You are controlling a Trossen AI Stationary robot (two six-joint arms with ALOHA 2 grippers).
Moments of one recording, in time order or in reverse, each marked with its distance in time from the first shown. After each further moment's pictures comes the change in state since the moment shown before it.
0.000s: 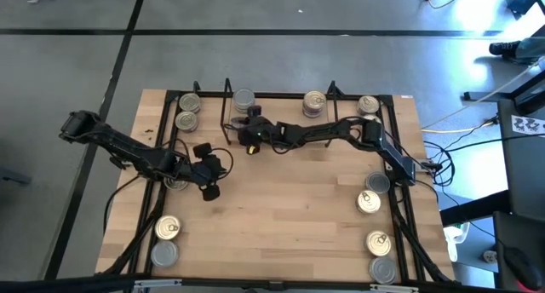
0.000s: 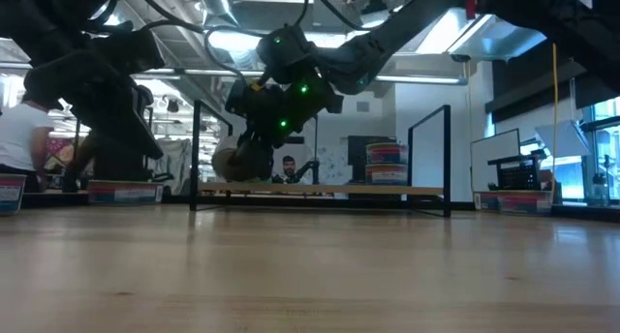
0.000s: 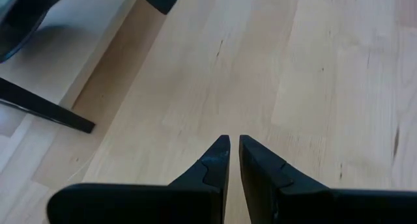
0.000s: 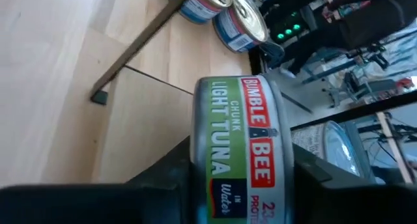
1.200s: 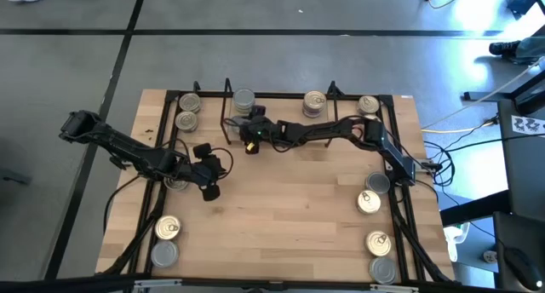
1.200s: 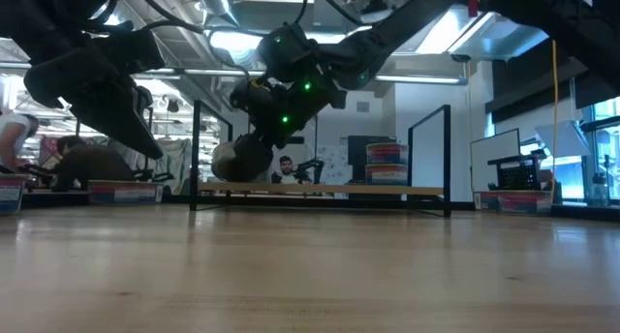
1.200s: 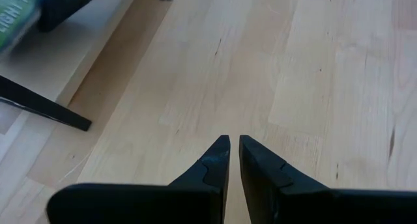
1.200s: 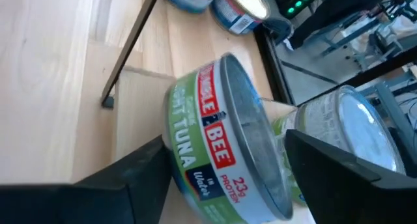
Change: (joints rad) left arm 0.000 0.000 0.000 0.000 0.008 -0.018; right arm -0.005 -0.022 -0.001 -0.072 -0.009 0.222
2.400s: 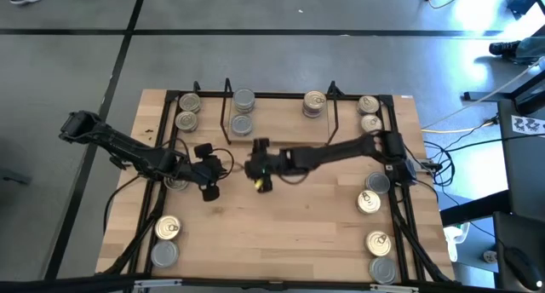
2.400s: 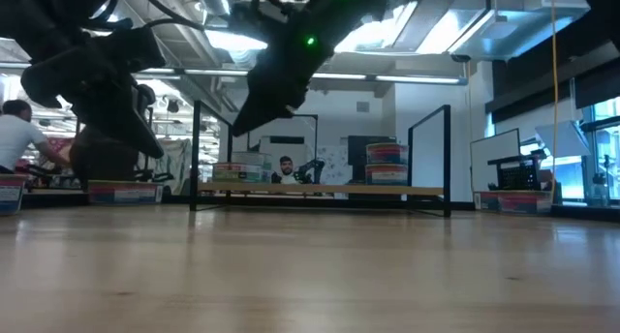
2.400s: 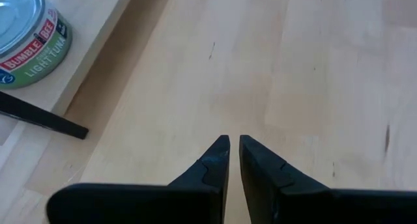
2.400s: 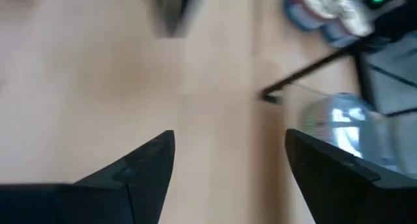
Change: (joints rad) left arm 0.006 0.000 0.001 0.013 0.013 0.049; right arm 0.268 -0.184 0.000 -0.459 -0.026 0.191
